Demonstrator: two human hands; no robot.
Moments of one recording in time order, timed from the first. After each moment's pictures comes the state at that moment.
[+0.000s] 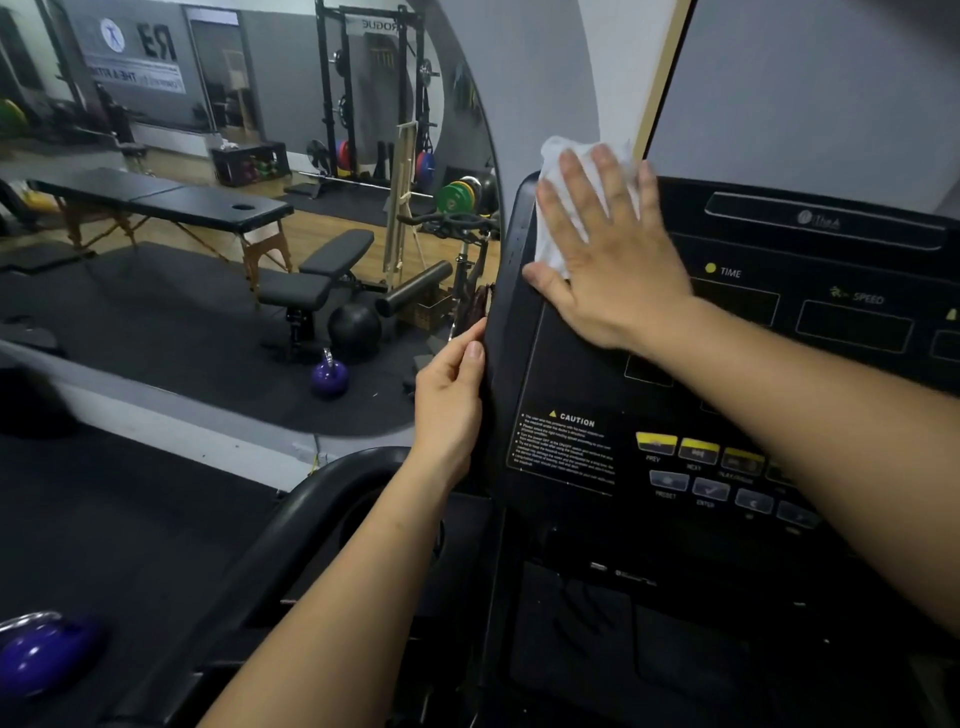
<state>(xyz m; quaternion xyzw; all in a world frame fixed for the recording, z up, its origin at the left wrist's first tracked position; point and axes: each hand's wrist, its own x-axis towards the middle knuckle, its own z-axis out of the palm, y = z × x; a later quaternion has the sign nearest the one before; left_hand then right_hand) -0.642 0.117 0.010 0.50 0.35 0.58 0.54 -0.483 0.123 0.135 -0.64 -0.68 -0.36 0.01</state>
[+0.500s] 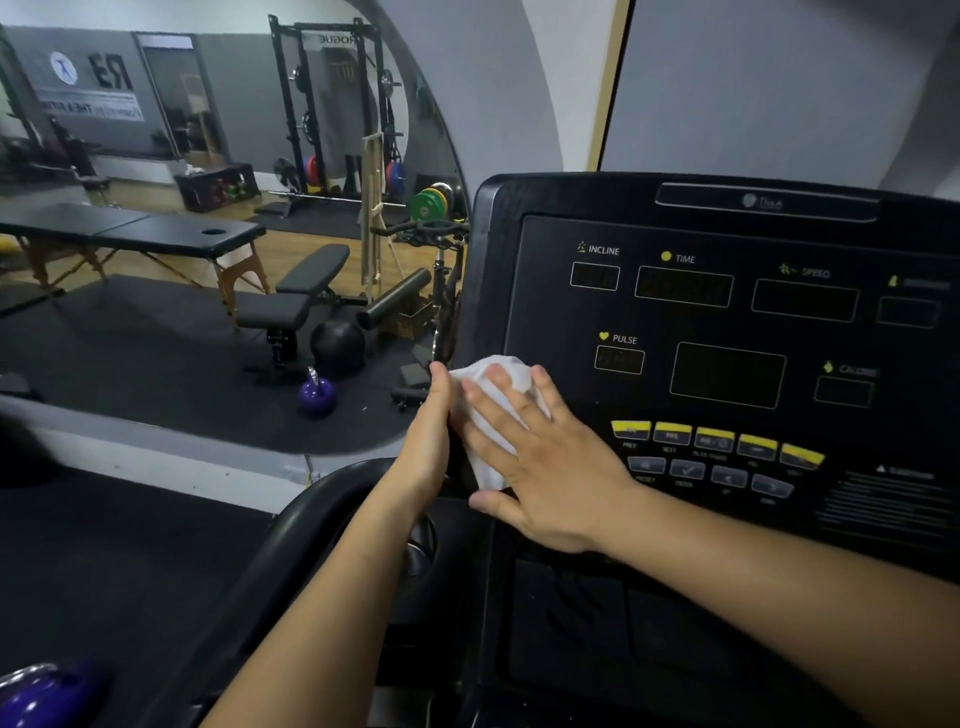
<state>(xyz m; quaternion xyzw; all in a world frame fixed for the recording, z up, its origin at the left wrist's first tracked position) -0.657 0.104 0.003 0.53 0.40 0.39 0.63 -0.512 0.039 0.000 -0.51 -0.81 -0.29 0.00</state>
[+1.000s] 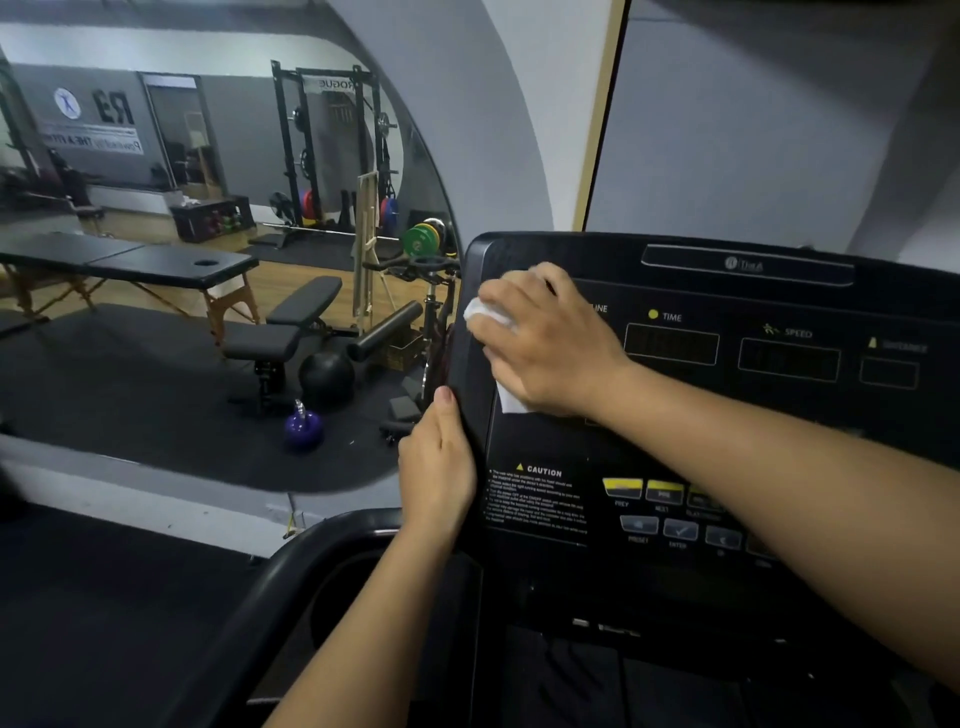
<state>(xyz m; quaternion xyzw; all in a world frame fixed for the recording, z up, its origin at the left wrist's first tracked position) -0.622 0.110 0.023 0.59 0.53 0.50 0.35 -0.480 0.127 0.117 -0.46 -0.76 -0.44 0.10</state>
